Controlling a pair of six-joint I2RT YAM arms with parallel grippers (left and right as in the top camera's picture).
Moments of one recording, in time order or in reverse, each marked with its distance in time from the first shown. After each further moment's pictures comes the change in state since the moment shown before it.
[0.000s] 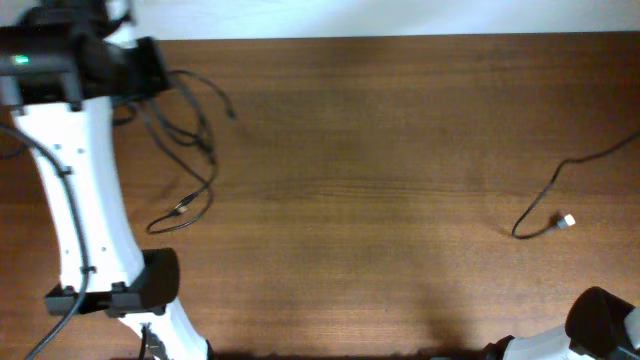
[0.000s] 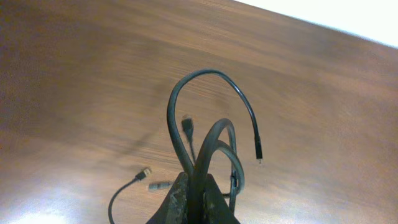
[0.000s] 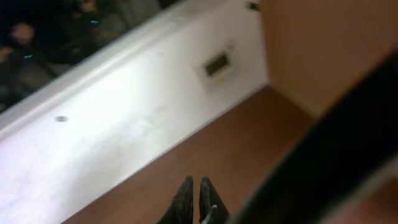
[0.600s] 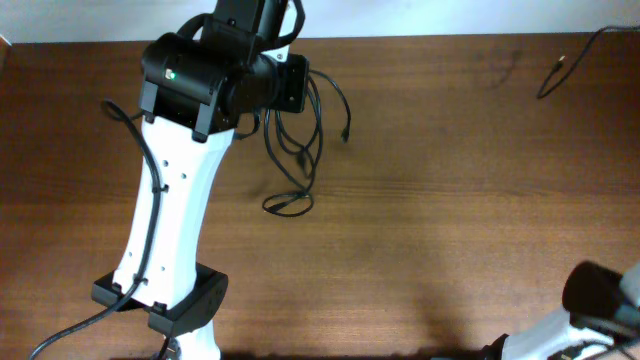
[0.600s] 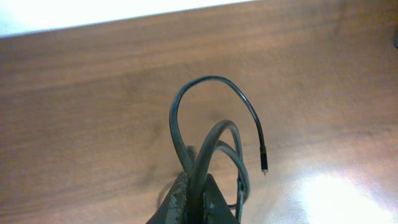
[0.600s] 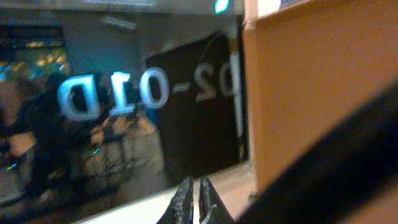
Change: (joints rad) left arm -0.459 0.000 0.000 0.100 -0.060 0.002; right arm 0.117 0.149 0.013 0.815 0.267 -0.196
